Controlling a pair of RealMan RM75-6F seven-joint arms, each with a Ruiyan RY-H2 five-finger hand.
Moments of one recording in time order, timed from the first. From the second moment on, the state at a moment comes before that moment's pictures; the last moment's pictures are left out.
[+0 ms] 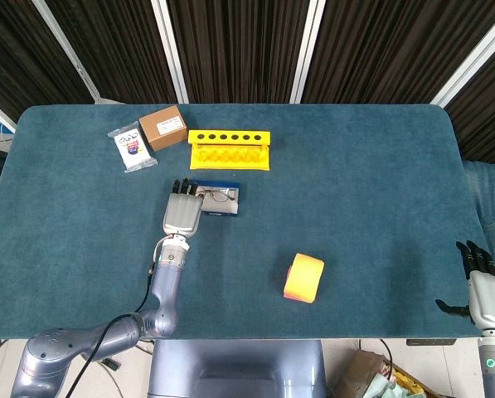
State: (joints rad) left arm -0.93 -2.06 -0.37 -0.94 0.86 1.09 0.81; right arm 0.11 -1.06 0.12 -1.81 -1.13 1.34 -0.21
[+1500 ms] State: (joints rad) left arm -0.82 -1.80 -0.34 -1.43 0.70 1.18 0.97; right arm 0.11 -1.06 0.12 -1.81 -1.13 1.35 -0.21
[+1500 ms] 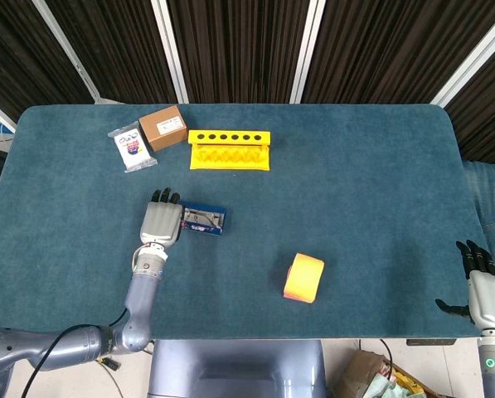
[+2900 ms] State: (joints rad) left arm -1.05 -1.96 -0.45 -1.08 0.53 1.11 0.98; right arm 0.11 -1.07 0.12 -1.81 -1.11 1.34 -0.22
